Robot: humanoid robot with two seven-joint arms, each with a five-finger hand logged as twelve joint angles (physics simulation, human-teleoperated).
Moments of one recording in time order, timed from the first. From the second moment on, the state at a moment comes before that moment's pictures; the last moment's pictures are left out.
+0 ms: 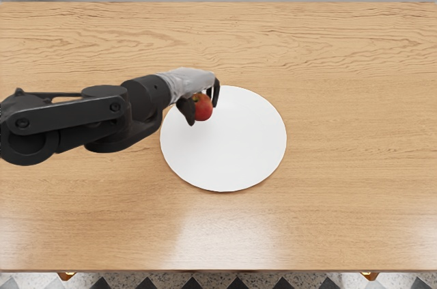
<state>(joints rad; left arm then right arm) -1.26 0.37 -0.09 -1.50 1.25 -0.07 0.61 -0.05 0.00 0.00 0.20 -0.09 0.19 -0.18</state>
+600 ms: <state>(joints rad) -1.21 0.36 -0.08 -1.48 1.21 -0.06 0.61 -0.05 0.00 0.00 0.20 -0.09 0.19 -0.18</state>
